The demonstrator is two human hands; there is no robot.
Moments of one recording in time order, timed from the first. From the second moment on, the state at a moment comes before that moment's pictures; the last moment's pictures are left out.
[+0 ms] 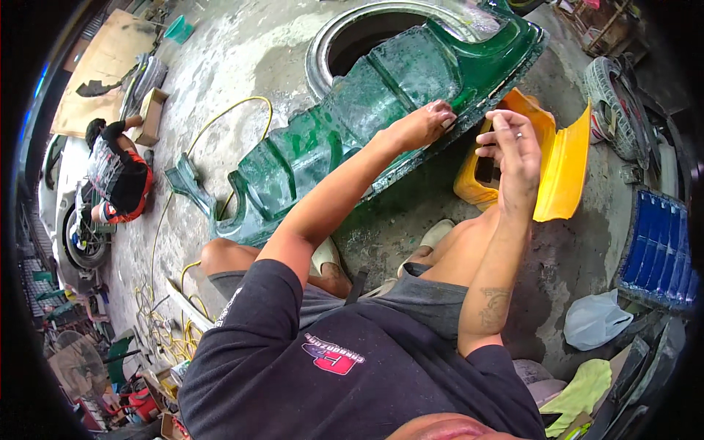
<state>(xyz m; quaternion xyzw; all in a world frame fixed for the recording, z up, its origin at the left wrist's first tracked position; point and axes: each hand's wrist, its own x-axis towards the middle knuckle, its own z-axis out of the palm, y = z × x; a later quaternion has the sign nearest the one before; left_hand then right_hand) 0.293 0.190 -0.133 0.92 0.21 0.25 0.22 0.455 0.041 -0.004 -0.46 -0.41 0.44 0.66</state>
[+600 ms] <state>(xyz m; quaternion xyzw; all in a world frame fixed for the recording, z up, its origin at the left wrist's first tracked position) 0.252 0.211 -0.139 0.98 0.03 0.14 0.13 0.471 0.044 -0.006 -0.49 -0.40 0.43 0.64</state>
